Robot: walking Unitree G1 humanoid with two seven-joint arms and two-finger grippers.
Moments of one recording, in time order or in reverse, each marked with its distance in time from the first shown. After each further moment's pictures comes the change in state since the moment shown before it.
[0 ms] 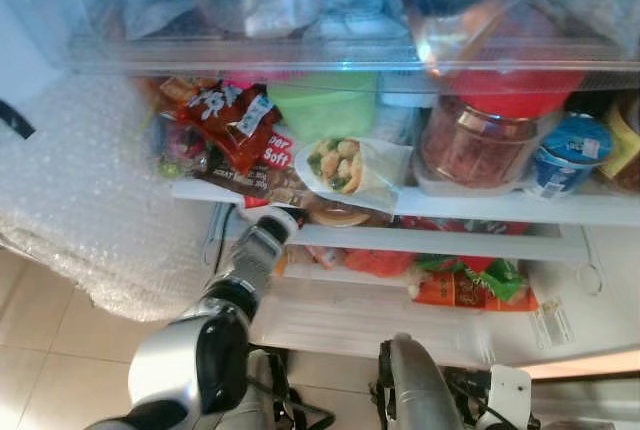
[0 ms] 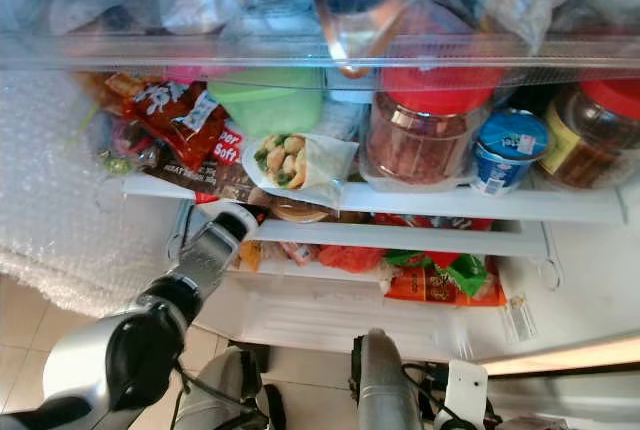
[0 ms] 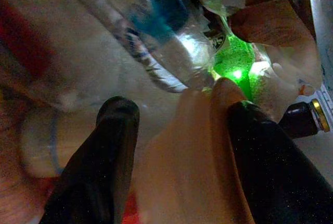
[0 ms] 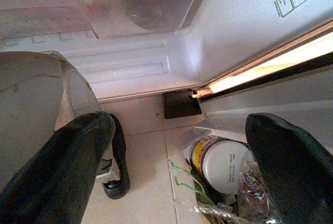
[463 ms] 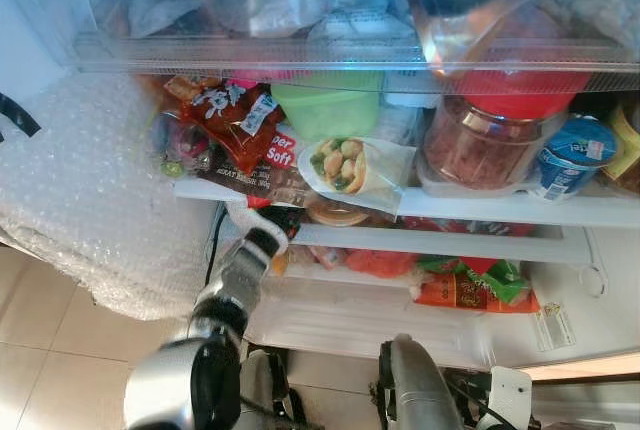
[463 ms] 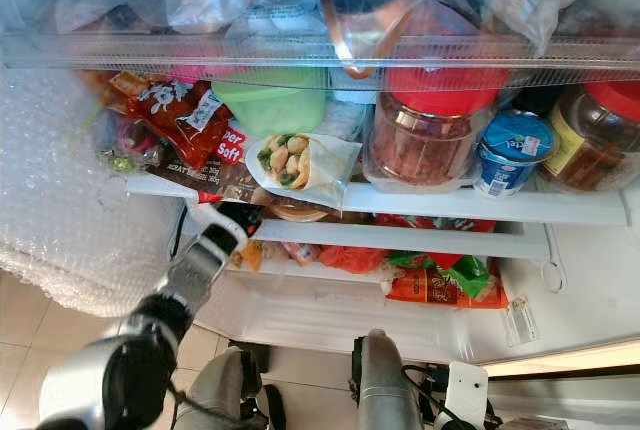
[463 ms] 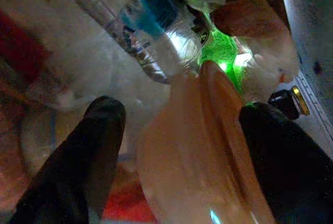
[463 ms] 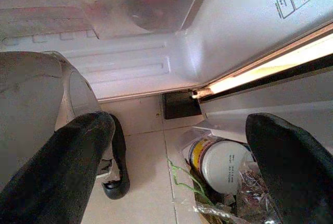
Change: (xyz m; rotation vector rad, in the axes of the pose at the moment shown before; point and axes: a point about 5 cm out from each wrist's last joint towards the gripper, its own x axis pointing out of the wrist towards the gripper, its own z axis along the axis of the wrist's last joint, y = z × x) left arm -0.014 0.007 -0.001 0.035 0.009 -0.100; right arm 0.000 0.000 0.000 0.000 -0.001 -0.001
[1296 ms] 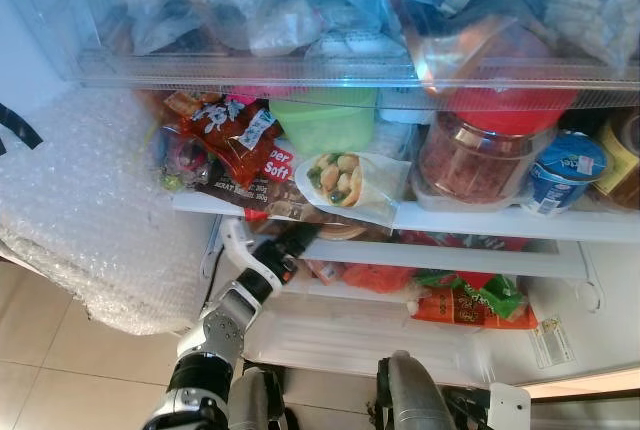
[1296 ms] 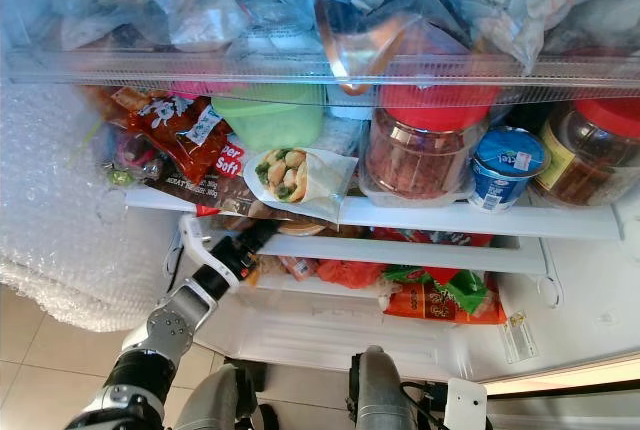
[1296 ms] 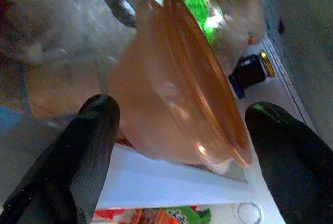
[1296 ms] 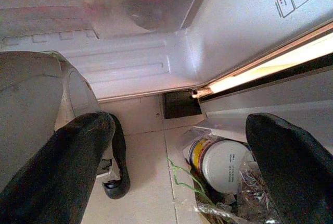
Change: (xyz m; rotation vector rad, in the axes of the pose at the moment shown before) left arm -0.029 -0.004 -0.019 -0.038 0.102 -0.106; right arm 0.000 0.000 0.000 -0.001 0.007 -0.002
